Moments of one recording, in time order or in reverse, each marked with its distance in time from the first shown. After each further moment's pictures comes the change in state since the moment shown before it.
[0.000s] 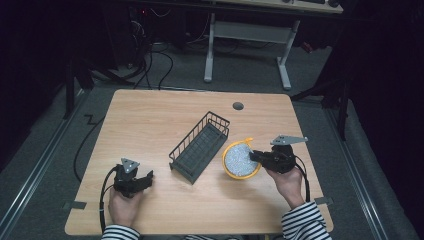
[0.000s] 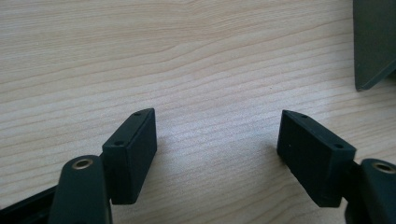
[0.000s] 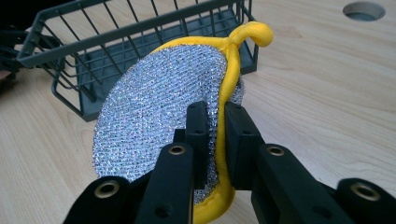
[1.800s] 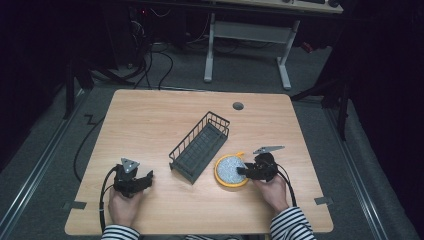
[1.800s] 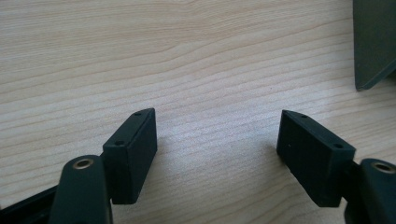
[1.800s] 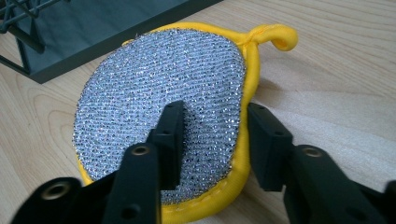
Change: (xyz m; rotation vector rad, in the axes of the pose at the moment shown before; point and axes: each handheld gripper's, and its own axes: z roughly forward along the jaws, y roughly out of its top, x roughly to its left) left arm 0.000 0.000 0.000 0.001 -0.002 0.002; right arm -0.001 -0.038 0.064 0.183 -0.001 0.110
